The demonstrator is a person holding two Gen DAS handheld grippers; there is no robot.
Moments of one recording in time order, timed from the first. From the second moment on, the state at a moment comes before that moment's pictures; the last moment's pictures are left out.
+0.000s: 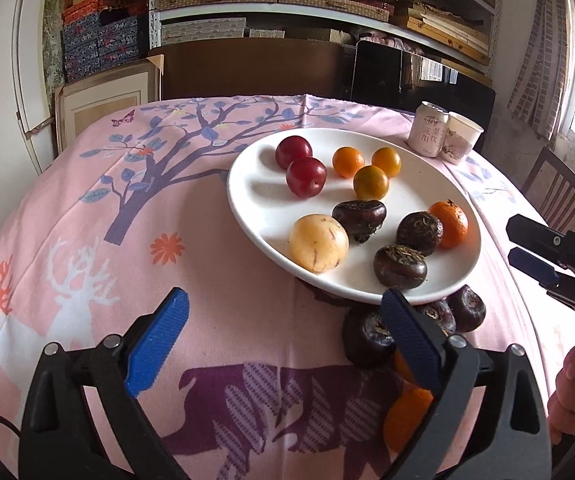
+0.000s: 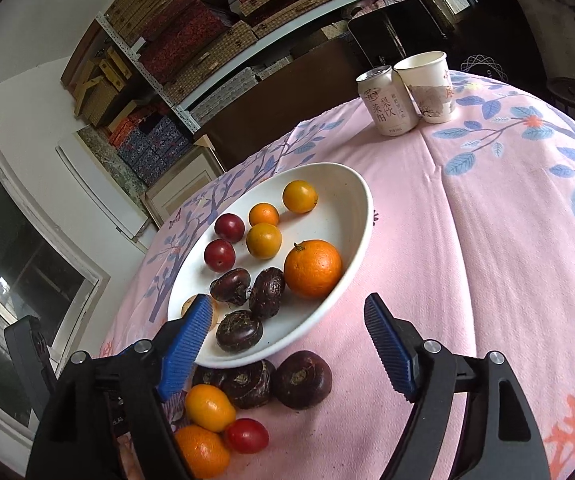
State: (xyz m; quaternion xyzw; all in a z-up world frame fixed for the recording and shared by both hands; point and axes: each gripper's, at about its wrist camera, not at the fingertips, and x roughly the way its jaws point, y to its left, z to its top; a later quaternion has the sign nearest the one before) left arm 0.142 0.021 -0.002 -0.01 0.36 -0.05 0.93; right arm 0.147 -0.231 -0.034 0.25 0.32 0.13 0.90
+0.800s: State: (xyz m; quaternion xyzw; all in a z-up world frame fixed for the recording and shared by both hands) left arm 0.068 -0.012 -0.011 0.04 0.37 -0.11 0.92; right arm 0.100 -0.256 -0.065 0.33 0.36 0.12 0.86
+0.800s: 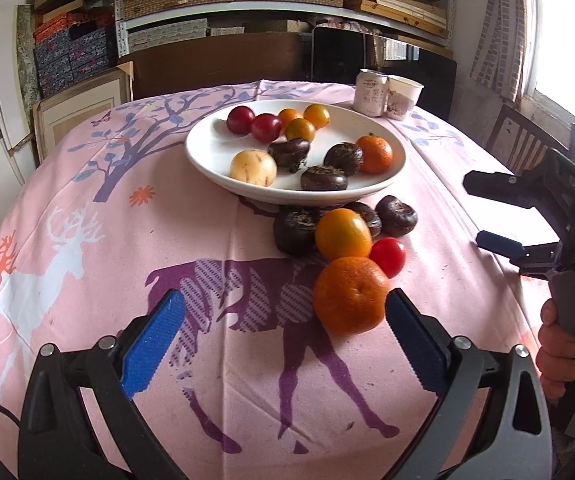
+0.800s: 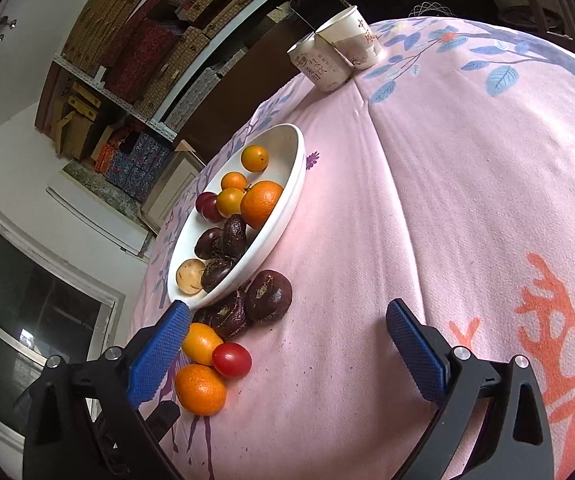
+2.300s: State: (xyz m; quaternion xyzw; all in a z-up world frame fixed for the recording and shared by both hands) left arm 0.111 0.029 -0.032 0.01 0.43 -0.03 0.90; right arm 0.107 -0.226 -0.056 0.25 0.37 0.17 0.88
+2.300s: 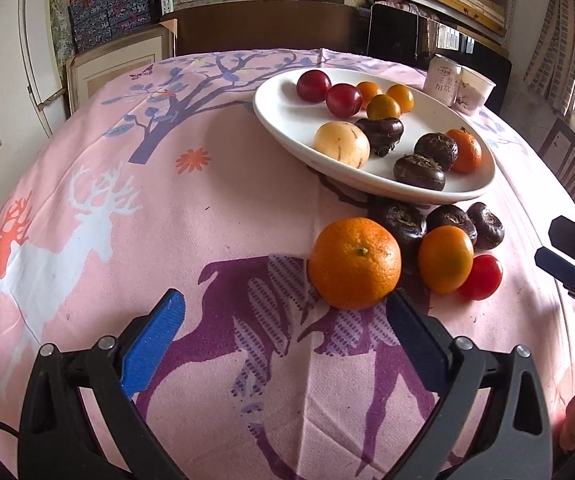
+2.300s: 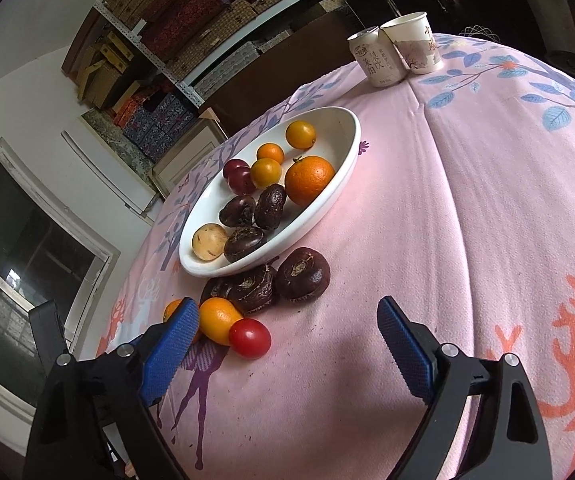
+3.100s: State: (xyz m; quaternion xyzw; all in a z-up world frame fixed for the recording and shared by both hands) left arm 0.108 0.027 -0.027 0.01 0.41 -0.03 0.91; right arm 0.131 -0.180 -0.060 0.06 0.40 0.13 0.90
